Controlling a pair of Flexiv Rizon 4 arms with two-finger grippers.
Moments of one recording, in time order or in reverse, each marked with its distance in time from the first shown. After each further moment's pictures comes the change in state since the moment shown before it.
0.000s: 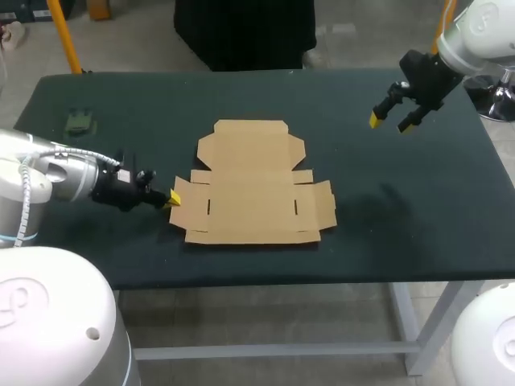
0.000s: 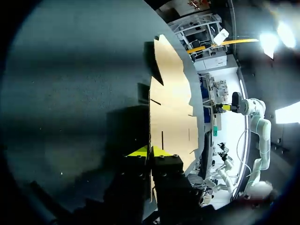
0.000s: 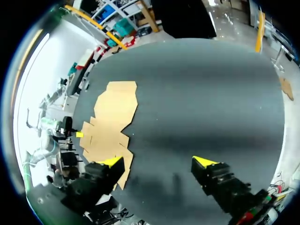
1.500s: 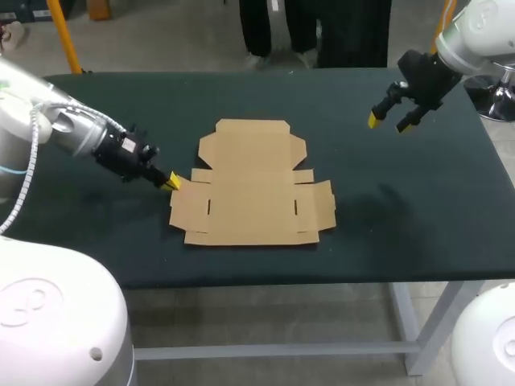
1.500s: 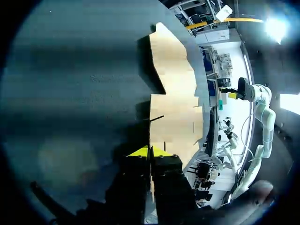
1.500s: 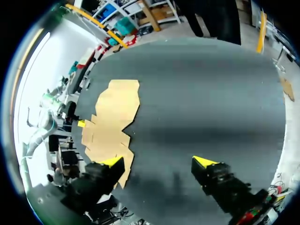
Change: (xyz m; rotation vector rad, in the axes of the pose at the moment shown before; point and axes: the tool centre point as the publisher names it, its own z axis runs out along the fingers) left arm -0.003 -0.048 -0.001 -0.256 -0.052 0.091; right arm 0.003 -0.001 0.001 0.010 0.006 -0.007
